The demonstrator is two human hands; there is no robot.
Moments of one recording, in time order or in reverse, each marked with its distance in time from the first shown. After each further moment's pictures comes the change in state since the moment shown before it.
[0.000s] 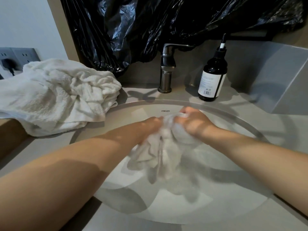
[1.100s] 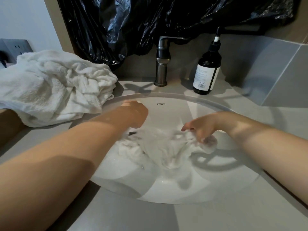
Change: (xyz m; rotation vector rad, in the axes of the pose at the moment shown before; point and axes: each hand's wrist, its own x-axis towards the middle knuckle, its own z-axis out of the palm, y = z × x) left_hand -0.015 0.009 -0.034 1.606 0.128 0.235; right_hand 0.013 0.031 -0.032 -0.883 -0.754 0.038
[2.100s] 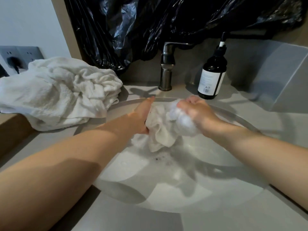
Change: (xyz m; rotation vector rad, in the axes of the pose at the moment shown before) left_hand 0.002 0.015 0.002 -2.165 -0.049 -0.457; right_hand -0.017 -0.044 -0.005 1.232 0.842 -0.140
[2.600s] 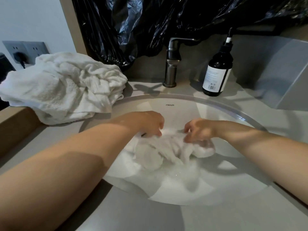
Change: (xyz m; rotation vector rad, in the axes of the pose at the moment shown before) left_hand -0.006 -0.003 -0.002 1.727 -0.139 0.340; right_hand 0.027 0.044 -0.006 -1.006 -0.603 0.017
